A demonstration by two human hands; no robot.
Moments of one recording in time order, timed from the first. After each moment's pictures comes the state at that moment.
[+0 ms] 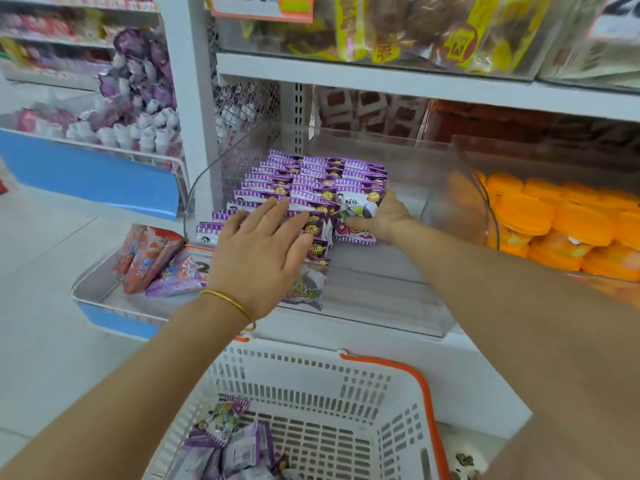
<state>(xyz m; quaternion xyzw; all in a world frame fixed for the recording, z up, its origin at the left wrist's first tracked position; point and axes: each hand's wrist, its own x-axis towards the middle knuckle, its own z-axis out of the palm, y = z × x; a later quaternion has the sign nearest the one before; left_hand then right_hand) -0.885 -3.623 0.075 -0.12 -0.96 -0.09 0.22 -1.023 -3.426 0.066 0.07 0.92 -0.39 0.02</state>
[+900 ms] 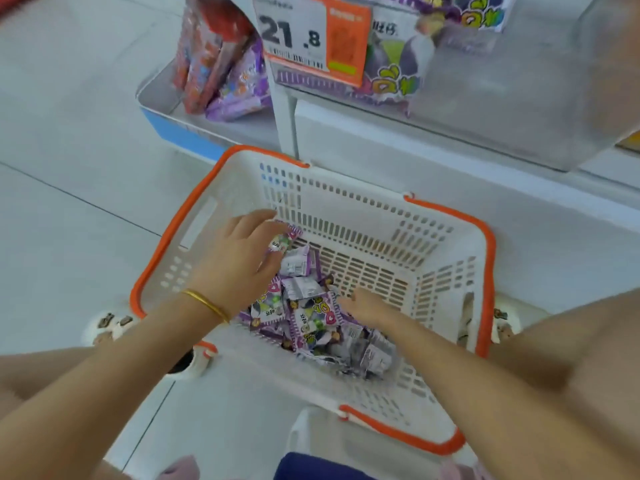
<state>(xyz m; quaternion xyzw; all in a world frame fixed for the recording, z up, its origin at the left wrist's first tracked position) -0.714 -3.686 -0.068 -0.03 -0.98 -0.19 -0.02 -0.767 -3.477 -0.206 -0.06 0.85 -0.21 0.47</state>
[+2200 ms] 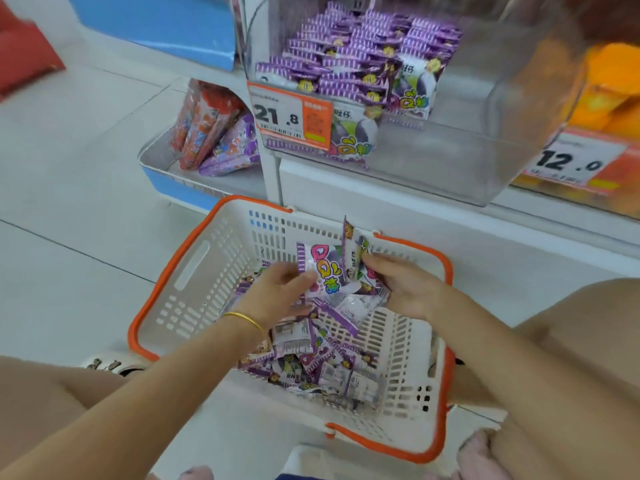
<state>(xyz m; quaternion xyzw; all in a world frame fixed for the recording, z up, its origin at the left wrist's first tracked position) -0.714 -3.622 -0.039 0.22 -0.70 -0.66 -0.14 -0.799 -3.432 -0.075 0.12 0.52 -0.73 0.41</state>
